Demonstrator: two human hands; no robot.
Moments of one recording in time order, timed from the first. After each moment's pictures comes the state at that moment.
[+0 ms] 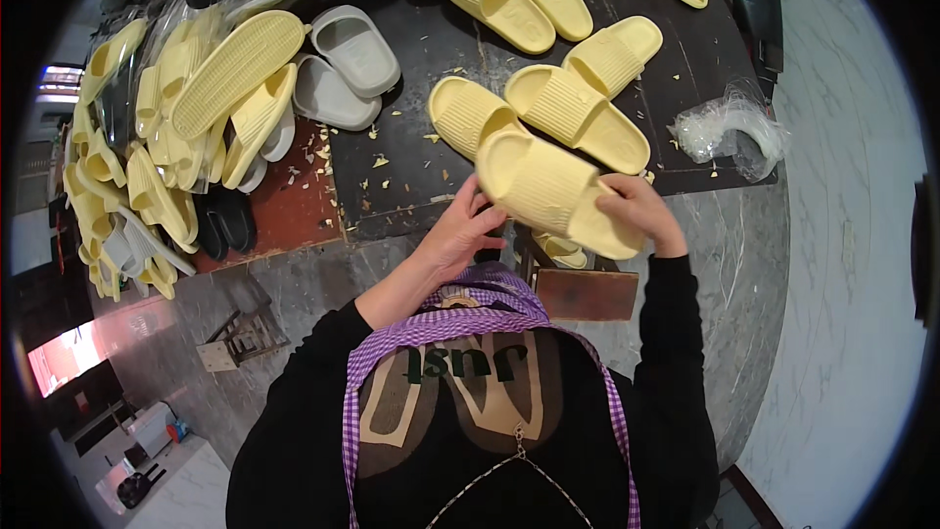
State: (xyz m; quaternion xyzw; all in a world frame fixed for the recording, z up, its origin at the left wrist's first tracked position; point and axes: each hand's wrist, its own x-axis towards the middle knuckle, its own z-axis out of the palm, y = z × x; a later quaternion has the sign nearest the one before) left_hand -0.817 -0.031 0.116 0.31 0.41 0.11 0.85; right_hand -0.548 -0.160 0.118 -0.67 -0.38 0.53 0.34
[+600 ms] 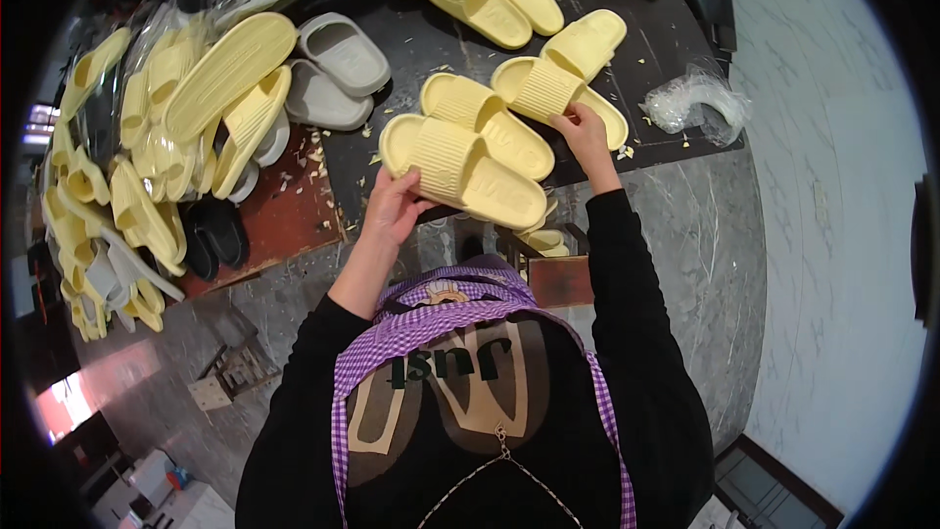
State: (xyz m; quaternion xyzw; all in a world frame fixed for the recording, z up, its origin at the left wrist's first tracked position) left_hand -0.879 0.035 0.069 0.27 0.35 0.24 0.87; right_hand -0.580 -0.079 0.070 -0.82 -0.37 0.15 0.41
